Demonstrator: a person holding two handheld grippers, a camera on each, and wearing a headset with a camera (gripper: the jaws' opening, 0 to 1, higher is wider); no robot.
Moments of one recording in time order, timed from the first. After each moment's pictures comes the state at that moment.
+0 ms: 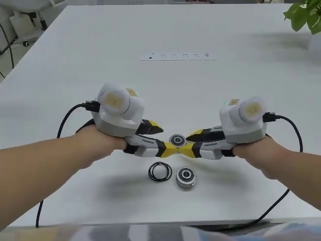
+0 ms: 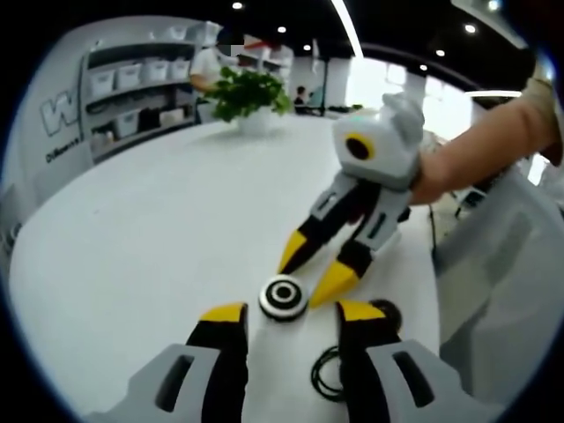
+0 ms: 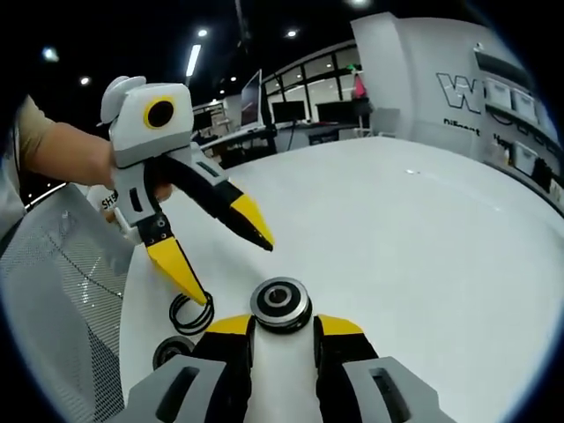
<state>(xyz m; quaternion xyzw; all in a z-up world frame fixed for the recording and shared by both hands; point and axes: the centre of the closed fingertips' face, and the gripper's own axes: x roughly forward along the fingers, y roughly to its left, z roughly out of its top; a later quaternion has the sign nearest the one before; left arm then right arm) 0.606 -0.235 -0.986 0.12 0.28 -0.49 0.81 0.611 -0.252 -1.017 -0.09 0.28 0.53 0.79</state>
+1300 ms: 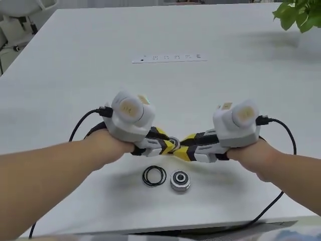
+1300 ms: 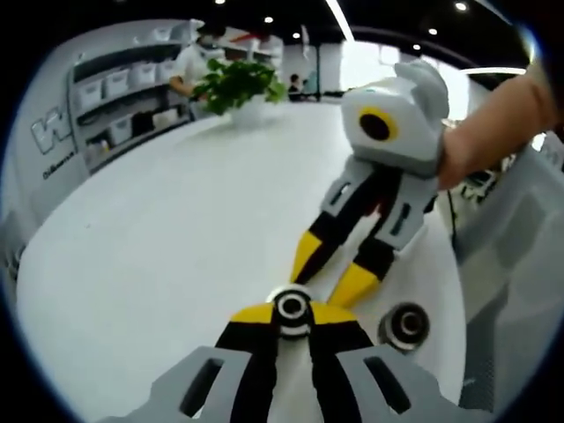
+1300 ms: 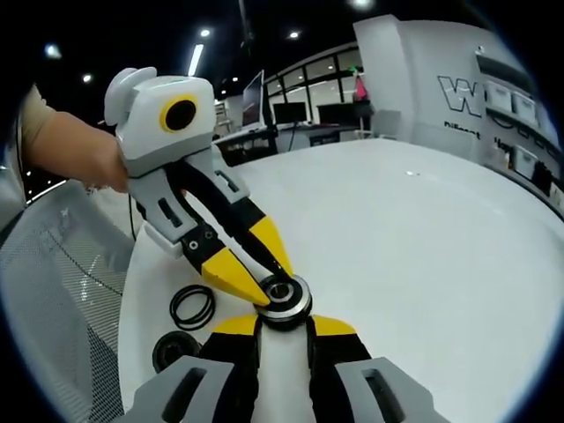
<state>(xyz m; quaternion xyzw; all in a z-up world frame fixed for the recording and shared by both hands) 0.620 -0.251 -1.003 0.17 0.29 -0.49 0.81 0.609 -0.254 -1.019 -0.10 0.28 0.53 0.79</state>
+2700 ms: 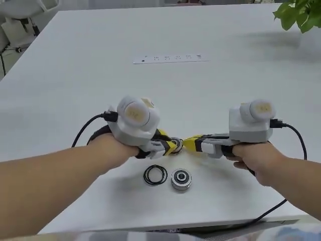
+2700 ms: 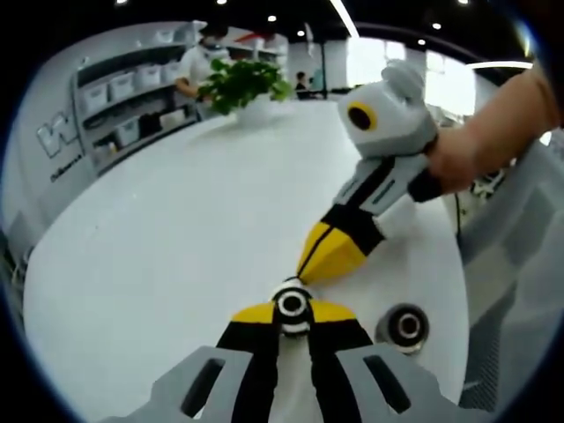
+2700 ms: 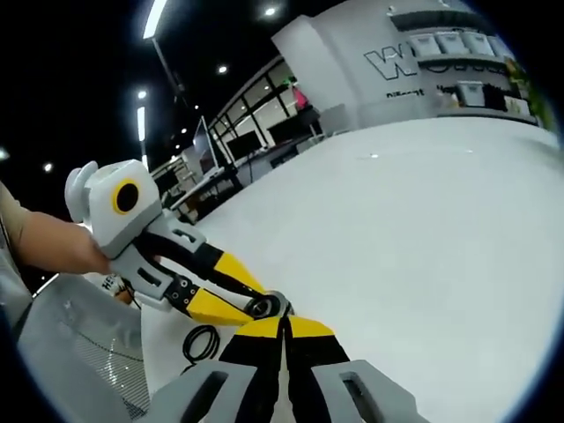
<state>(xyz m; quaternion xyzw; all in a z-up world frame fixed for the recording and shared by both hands) 0.617 -0.252 -1.004 0.18 0.28 -0.47 0.82 0.619 -0.267 -1.008 0.09 0.31 0.46 0.83</state>
